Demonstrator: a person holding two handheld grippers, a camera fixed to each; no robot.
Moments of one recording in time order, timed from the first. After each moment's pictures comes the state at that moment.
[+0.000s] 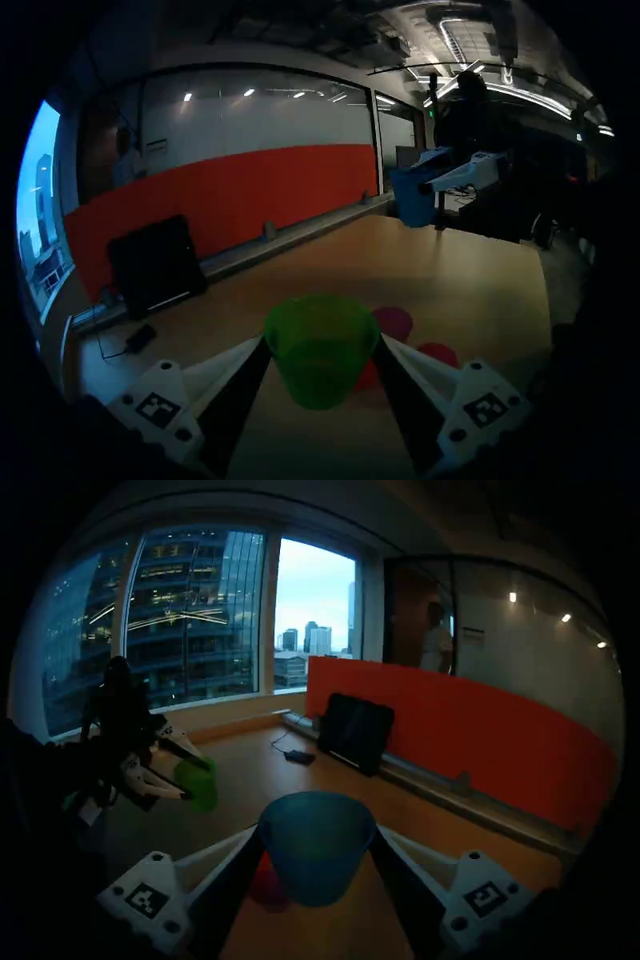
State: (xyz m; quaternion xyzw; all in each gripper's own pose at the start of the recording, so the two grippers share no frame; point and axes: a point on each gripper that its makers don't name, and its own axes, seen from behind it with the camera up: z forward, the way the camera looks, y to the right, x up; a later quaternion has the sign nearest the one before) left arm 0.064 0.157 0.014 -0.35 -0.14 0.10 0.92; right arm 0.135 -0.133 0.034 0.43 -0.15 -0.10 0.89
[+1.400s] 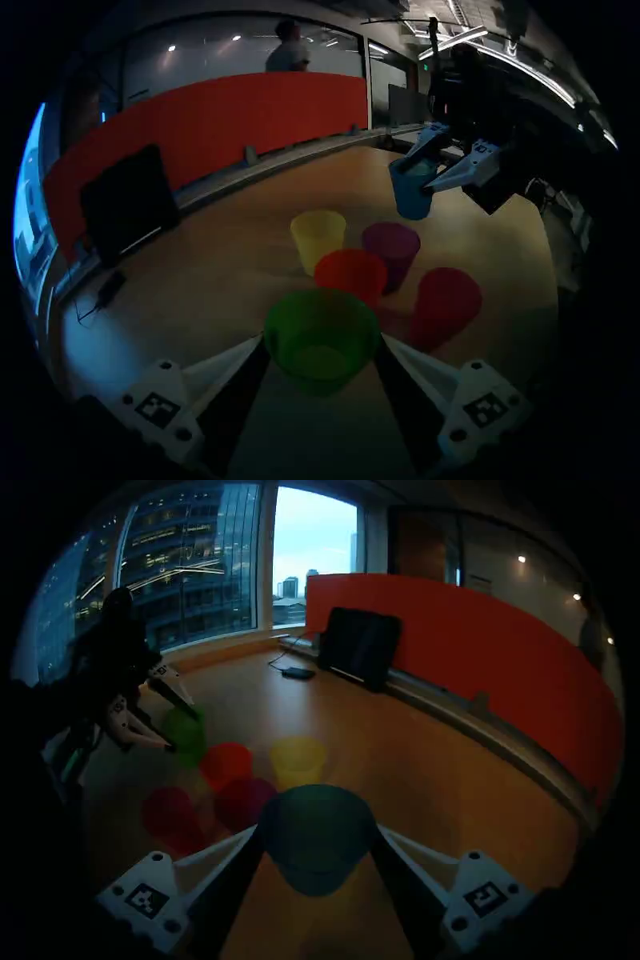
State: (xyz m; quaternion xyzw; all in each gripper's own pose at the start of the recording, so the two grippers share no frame) left arm -0.047 0.159 0.009 -0.37 -0.26 0.14 0.88; right arm -0.015 -0.114 0.032 0.42 -0.26 -0.14 0.86
